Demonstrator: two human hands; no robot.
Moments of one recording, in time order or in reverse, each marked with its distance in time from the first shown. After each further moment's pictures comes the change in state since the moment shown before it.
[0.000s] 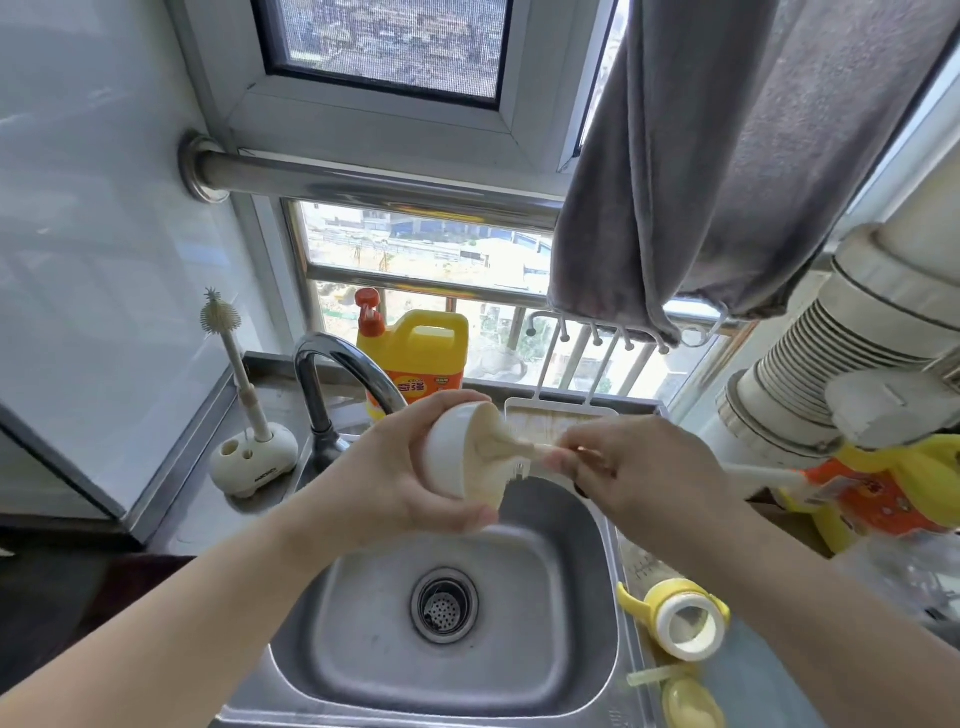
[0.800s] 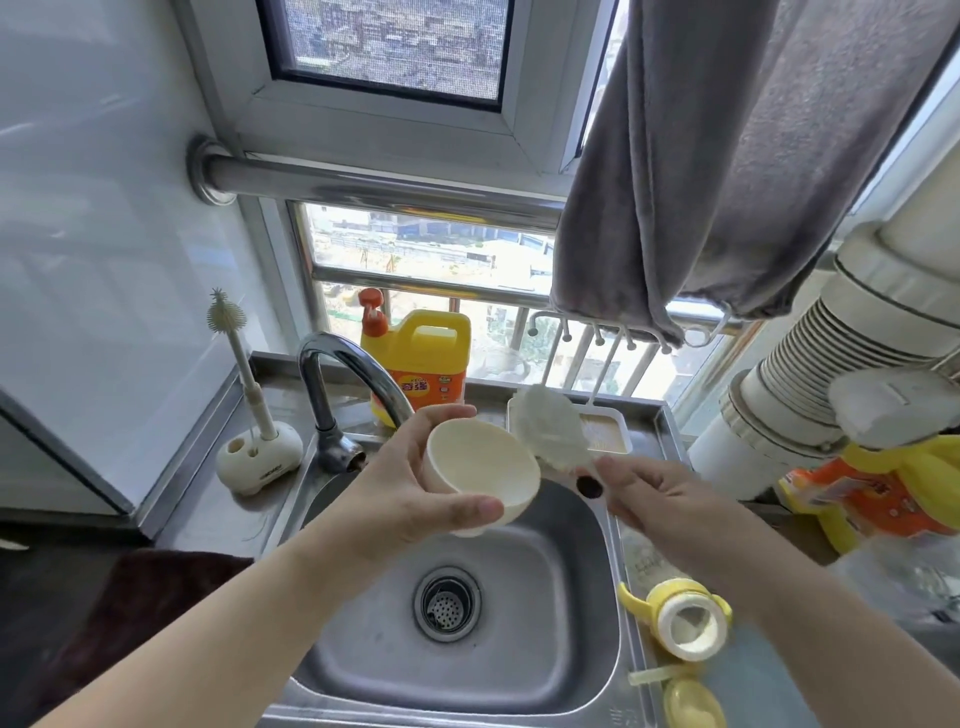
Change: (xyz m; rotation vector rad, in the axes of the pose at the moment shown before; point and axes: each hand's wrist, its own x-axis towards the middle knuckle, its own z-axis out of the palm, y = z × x) left_hand -0.008 -0.010 0.020 -0.406 0.070 -0.180; right_hand -0.028 0.015 0.003 0.914 -0.274 0.264
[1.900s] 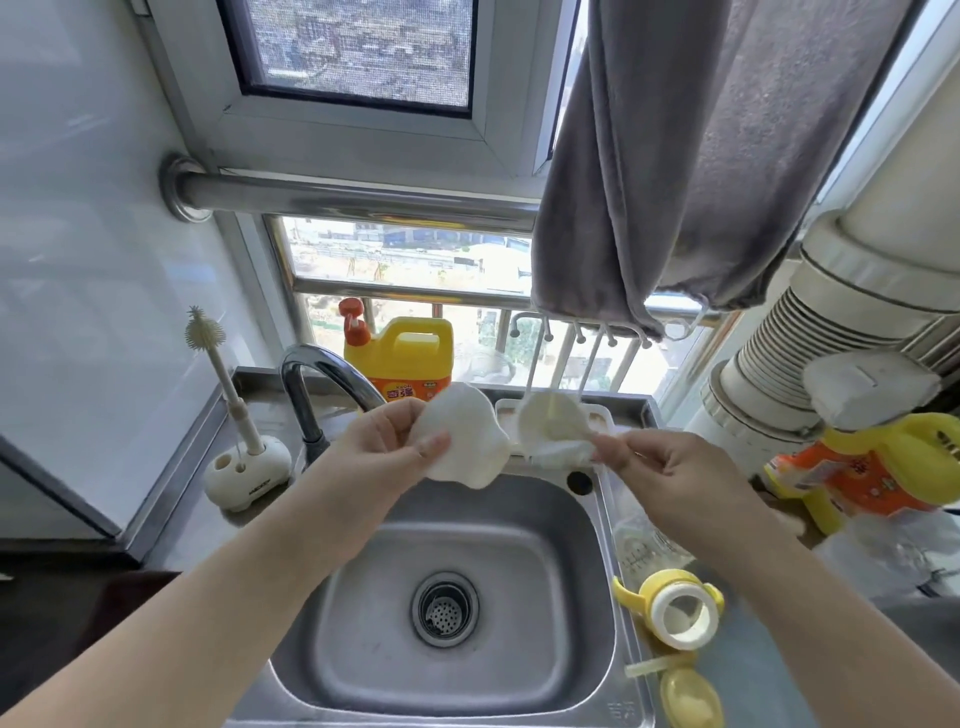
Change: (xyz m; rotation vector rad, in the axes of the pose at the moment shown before) left_hand 0.009 0.018 -0.001 -0.051 0.067 -0.018; right_hand 0.005 0.015 -0.017 -0.317 0.366 -0.075
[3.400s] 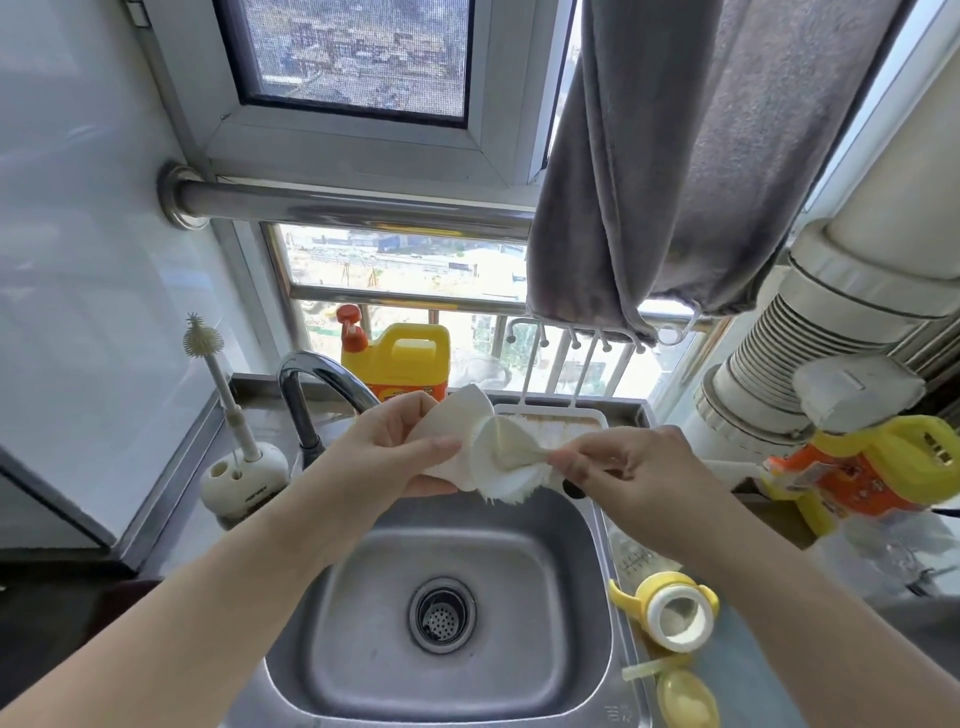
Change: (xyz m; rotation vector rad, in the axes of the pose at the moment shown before) left_hand 0.000 0.014 0.004 0.071 -0.048 -0.025; right_hand 0.006 -0.012 0.009 -0.053 -0.110 -0.187
